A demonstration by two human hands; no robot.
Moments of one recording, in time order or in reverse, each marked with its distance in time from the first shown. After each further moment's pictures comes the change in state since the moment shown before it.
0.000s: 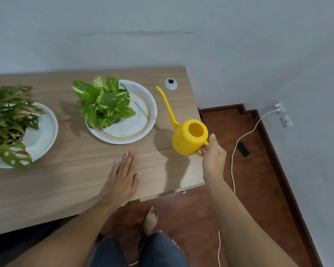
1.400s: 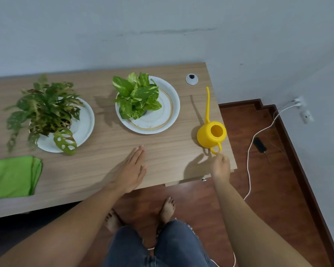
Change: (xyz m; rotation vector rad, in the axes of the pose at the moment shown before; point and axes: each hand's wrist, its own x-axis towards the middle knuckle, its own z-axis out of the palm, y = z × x) left_hand -0.041 -0.060 -0.058 -0.182 -0.201 0.024; right_hand -0.040 0.075 0.001 -0.370 0.063 0.185
